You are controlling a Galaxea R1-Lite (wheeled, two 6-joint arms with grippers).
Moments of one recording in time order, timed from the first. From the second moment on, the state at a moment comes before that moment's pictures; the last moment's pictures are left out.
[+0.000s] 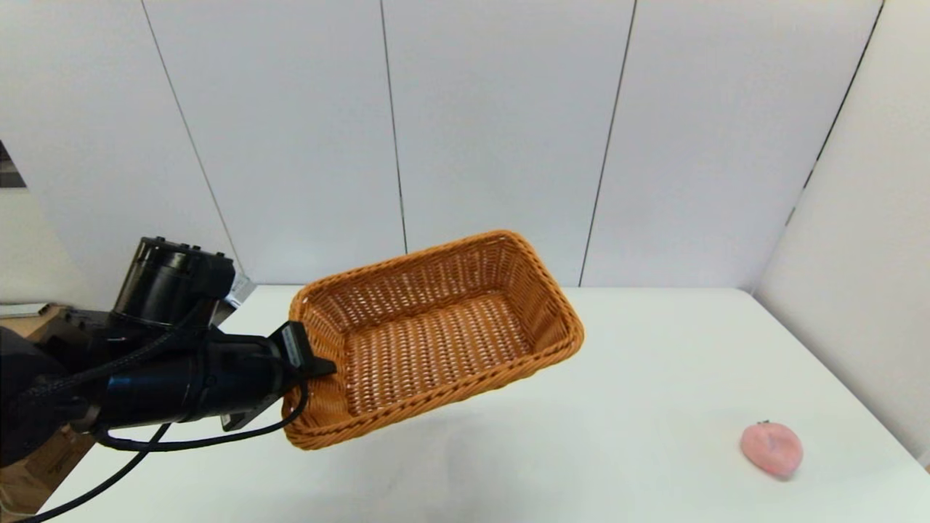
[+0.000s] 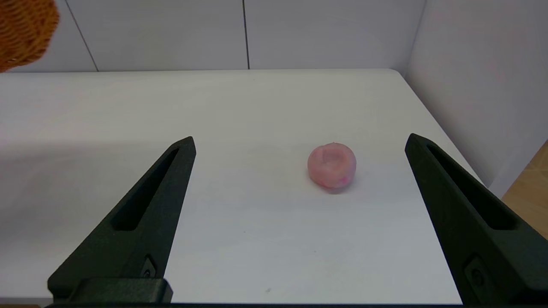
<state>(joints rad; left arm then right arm) -0.40 1.55 -0.73 -0.09 -0.16 -0.85 0.01 0.00 0.00 0.00 -0.02 0.02</state>
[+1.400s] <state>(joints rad) -0.69 1.96 -0.84 -0.16 -0.16 -0.84 0.01 0.00 0.00 0.00 -0.02 0.02</state>
